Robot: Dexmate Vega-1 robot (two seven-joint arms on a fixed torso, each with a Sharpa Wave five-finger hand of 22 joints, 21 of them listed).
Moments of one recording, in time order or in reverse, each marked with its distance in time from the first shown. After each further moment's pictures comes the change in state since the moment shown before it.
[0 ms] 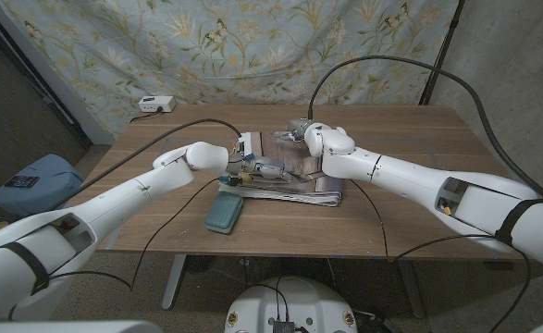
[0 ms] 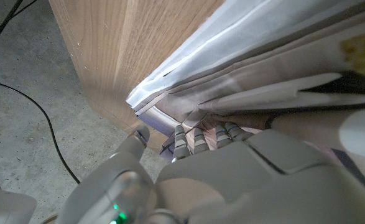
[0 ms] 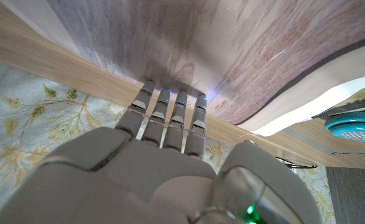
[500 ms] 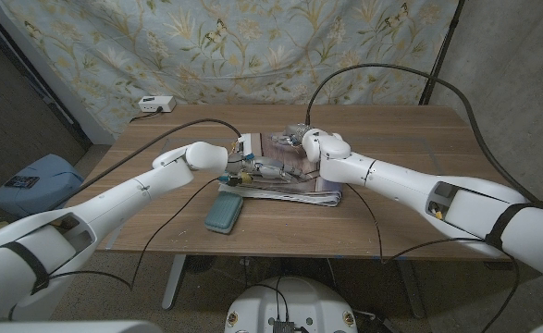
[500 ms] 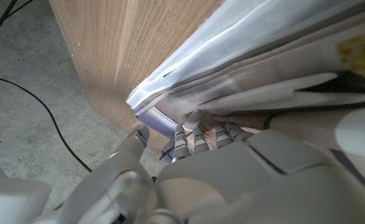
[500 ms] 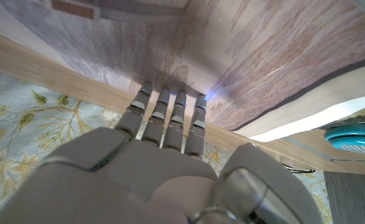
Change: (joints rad) left arm -0.002 0.001 0.000 0.007 -0.001 -0.008 -0.001; left_hand 0.004 0.004 -0.001 -0.001 0.000 0.000 0.000 -0.005 0.000 0.000 0.000 0.000 0.000 0.000 0.000 0.000 0.000 0.000 0.000 -0.005 0.001; right arm -0.024 0.049 0.015 0.102 -0.009 0.068 -0.044; right_hand -0.029 -0.011 -0.008 -0.004 0.004 0.000 0.000 0.000 0.000 0.004 -0.004 -0.006 -0.005 -0.001 -0.002 0.004 -0.009 -0.005 -0.005 0.000 -0.003
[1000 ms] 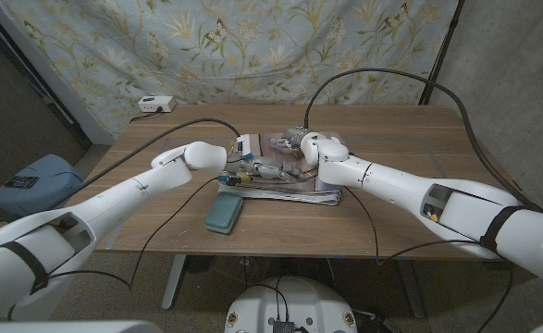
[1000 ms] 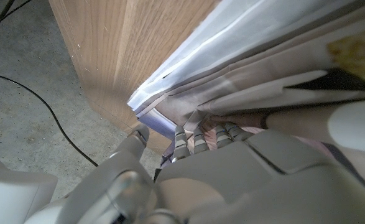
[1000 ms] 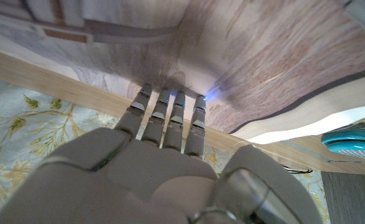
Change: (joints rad) left arm 0.000 0.006 -0.009 0.002 -0.007 -0.005 -0.001; left_hand 0.000 0.000 -0.004 -0.004 0.000 0.000 0.000 0.000 0.000 0.006 -0.006 -0.004 0.000 0.000 0.000 0.000 0.000 0.000 0.000 -0.004 0.001; right arm -0.012 0.022 0.012 0.036 0.005 0.033 -0.017; right_hand -0.027 -0.009 0.000 0.000 0.007 0.004 -0.004 0.000 -0.001 0.004 -0.004 -0.007 -0.007 0.003 -0.003 0.008 -0.005 -0.007 0.007 0.000 0.000
